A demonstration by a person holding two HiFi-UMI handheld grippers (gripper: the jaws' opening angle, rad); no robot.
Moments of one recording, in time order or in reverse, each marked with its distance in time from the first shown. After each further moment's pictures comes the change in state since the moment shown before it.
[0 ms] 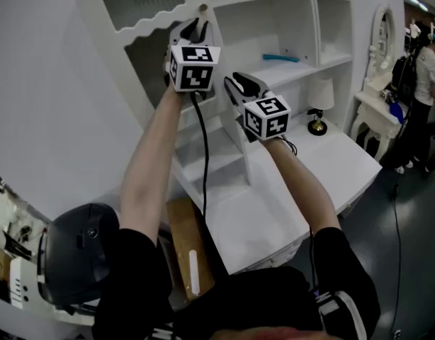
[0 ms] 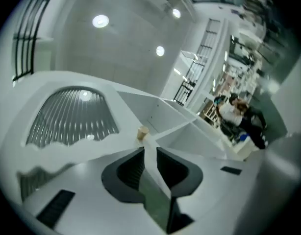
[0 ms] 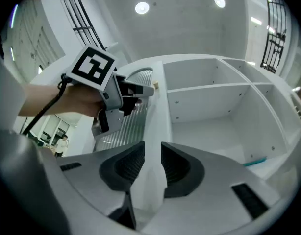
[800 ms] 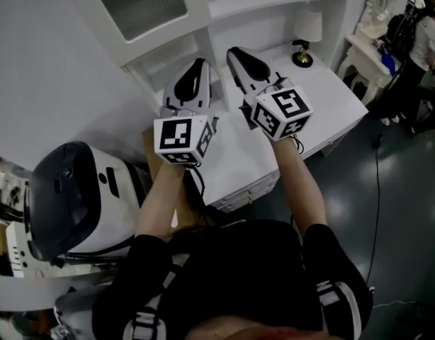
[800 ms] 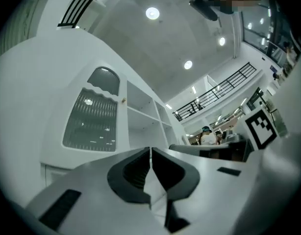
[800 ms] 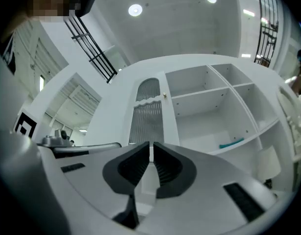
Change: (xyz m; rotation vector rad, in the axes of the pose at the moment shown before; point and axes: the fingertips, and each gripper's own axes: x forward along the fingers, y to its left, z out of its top) left arm -0.250 -0.168 -0.080 -0.535 -0.001 -0.109; right arm -0.172 0.066 -0.018 0.091 0.019 0.029
